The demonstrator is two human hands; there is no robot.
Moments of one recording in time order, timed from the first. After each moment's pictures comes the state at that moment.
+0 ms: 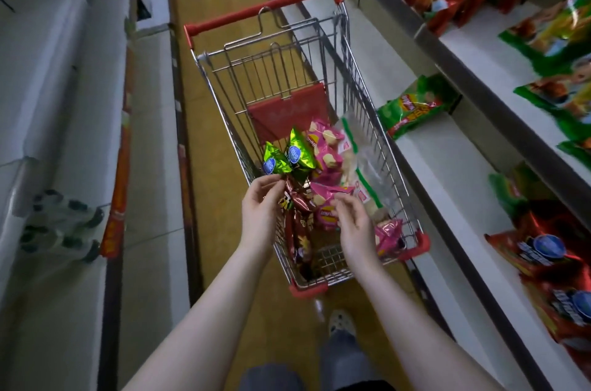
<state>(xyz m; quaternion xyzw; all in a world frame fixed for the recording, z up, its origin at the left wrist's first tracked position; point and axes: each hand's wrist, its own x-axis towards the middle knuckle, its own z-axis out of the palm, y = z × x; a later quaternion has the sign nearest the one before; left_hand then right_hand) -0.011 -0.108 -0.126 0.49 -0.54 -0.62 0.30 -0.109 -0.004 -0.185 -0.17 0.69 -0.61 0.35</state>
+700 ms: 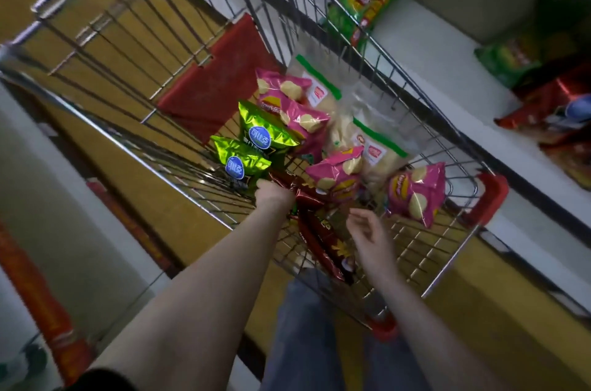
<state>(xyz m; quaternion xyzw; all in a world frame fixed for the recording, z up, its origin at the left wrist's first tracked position) -0.105 -0.273 -0.347 0.57 -0.67 -0.42 -0.23 -0.073 -0.085 -0.326 0.12 0.78 -0.54 0.30</state>
